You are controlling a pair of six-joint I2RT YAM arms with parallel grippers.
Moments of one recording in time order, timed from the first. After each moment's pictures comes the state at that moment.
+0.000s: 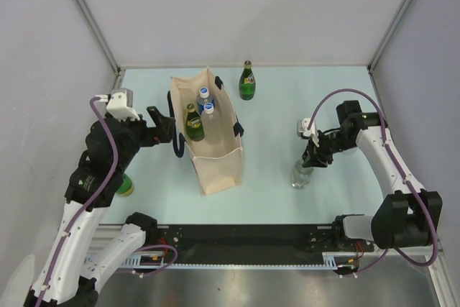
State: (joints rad) left arm -0.34 0.71 1.08 -0.63 -0.11 -0.34; right arm 0.06 1.30 1.09 -1.21 -0.85 -1.33
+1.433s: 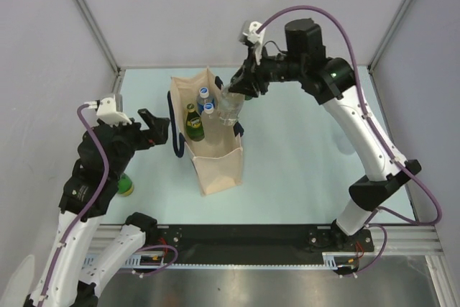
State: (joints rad) left arm -0.34 0.65 1.07 -0.64 -0.16 -0.39; right arm 0.60 1.66 2.14 -0.81 -0.69 -0.27
